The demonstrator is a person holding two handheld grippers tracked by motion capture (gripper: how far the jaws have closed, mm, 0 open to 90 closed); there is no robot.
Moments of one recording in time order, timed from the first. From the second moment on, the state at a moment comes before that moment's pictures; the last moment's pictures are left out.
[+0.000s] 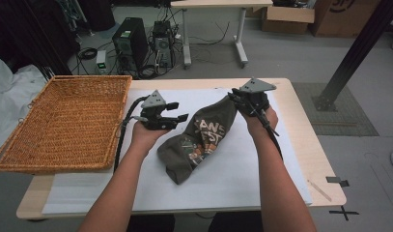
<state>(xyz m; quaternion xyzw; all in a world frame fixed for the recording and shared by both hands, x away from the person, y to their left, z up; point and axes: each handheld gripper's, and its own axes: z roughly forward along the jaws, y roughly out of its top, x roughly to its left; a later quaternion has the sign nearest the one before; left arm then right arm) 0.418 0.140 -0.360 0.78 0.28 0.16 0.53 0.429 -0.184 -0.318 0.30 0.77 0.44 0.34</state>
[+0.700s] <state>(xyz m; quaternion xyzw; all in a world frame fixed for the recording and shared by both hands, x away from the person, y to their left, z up) 0.410 0.134 -0.374 0.79 0.29 0.14 0.52 0.390 -0.142 -0.426 0.26 0.86 0.41 0.16</state>
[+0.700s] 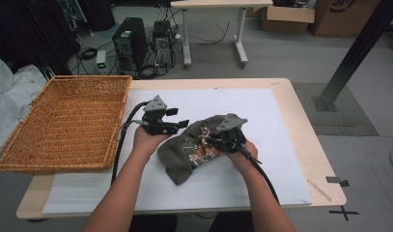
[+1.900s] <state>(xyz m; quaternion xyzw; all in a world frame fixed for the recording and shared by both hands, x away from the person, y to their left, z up) 0.444 0.137 -0.387 0.81 0.34 0.12 0.47 0.417 -0.247 -0.417 0.43 0.76 0.44 0.22</state>
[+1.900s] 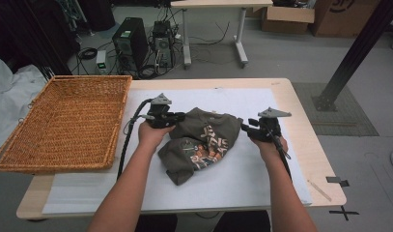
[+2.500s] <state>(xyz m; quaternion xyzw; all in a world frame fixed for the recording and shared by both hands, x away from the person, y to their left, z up) 0.437 0.179 -0.360 0.80 0.35 0.17 0.46 0.459 -0.224 -0.419 0.42 0.81 0.35 0.22</state>
